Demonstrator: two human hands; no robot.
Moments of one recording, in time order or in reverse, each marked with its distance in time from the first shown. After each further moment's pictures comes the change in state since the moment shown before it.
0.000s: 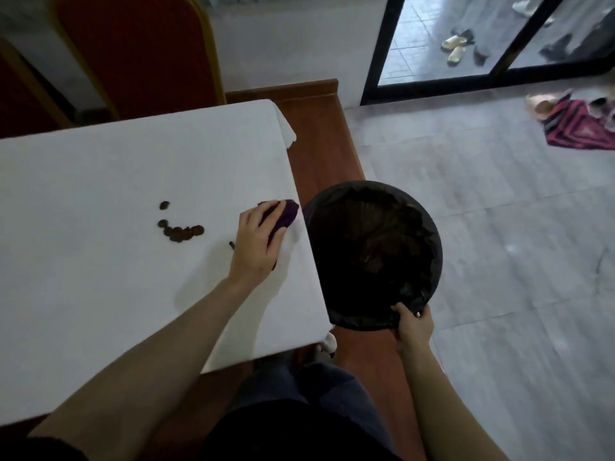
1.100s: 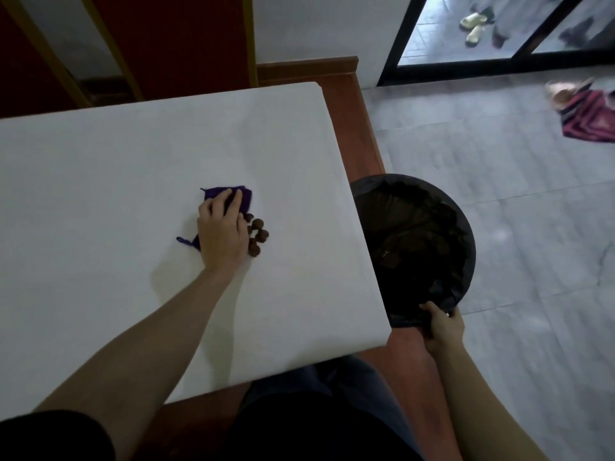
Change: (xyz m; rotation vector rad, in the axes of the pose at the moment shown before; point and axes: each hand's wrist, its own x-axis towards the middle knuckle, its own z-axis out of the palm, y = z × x) left_hand -0.008 -0.154 -0.065 0.281 0.055 -0.297; right_hand -0.052 -0.009 0.056 0.174 0.023 0.071
